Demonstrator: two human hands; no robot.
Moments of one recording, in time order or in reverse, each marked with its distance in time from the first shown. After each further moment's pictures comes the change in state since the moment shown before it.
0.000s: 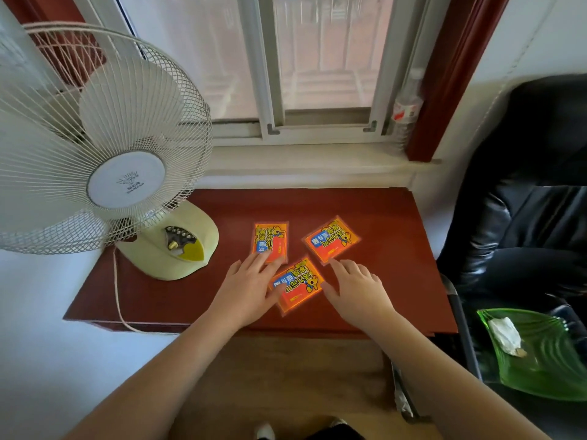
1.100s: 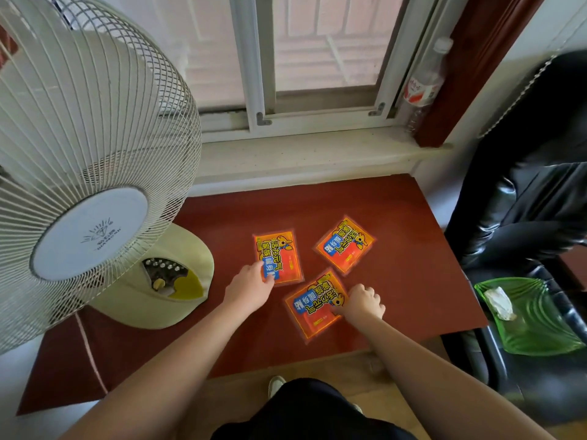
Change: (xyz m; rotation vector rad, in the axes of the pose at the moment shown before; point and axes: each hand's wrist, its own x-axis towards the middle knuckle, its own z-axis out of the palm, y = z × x) left_hand 0.117 -0.121 0.091 -0.417 -0.357 -0.371; right_hand 0.117 -0.015 0.128 0.197 -0.217 0.831
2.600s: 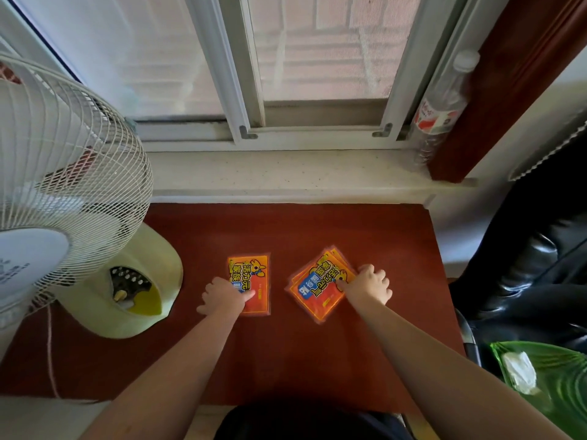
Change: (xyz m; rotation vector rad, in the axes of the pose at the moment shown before) left_hand 0.059 0.068 0.023 -0.122 0.133 -0.790; right_hand 0.144 -0.009 -0.094 0.097 0.068 -0.072
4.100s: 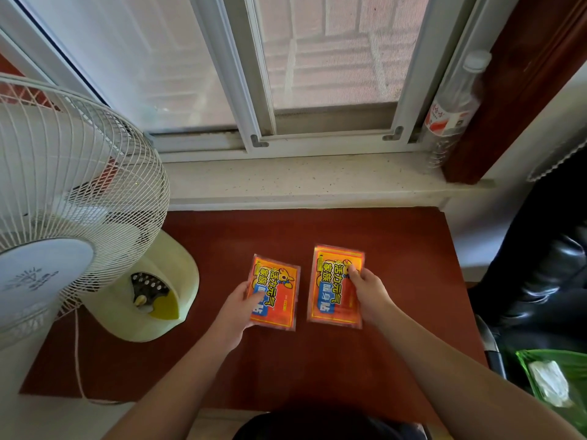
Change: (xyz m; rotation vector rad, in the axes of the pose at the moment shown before) left_hand -0.014 -0.033 -0.010 -0.943 -0.524 0.249; right_hand -0.006 -0.006 0.008 1.140 -0.489 0.026
